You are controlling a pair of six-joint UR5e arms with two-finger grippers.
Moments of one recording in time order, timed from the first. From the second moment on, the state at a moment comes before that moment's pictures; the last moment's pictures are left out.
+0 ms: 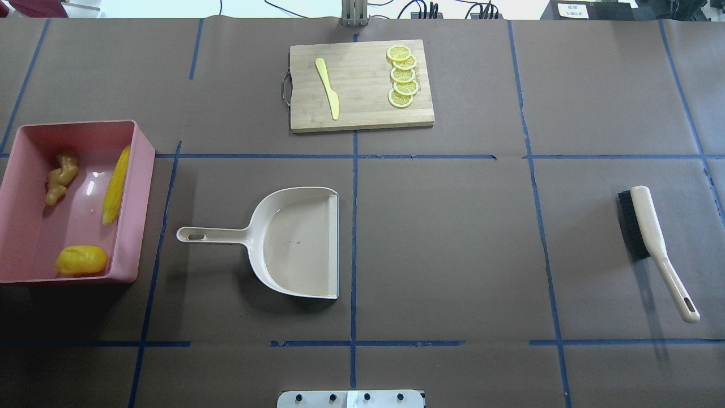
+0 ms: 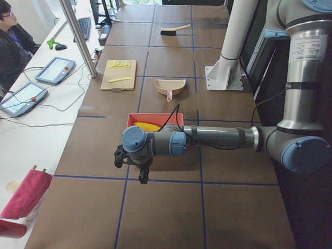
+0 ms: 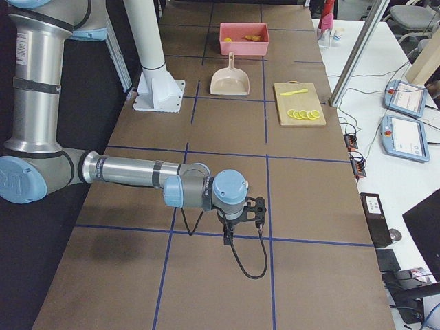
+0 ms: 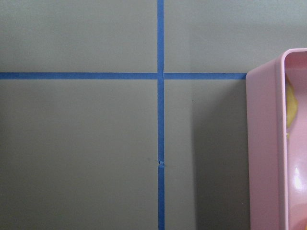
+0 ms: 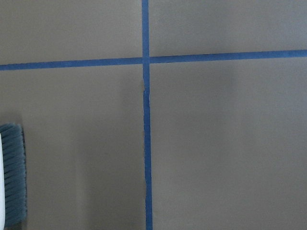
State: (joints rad) left arm -1.56 -1.55 -1.61 -1.52 -2.45 0.03; right arm 1.62 -1.73 1.67 -1.49 2.41 0.03
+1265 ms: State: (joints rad) left arm -1.57 -1.53 -1.57 -1.53 -2.40 0.11; right arm 1.63 -1.72 1.68 -1.50 2.41 0.04
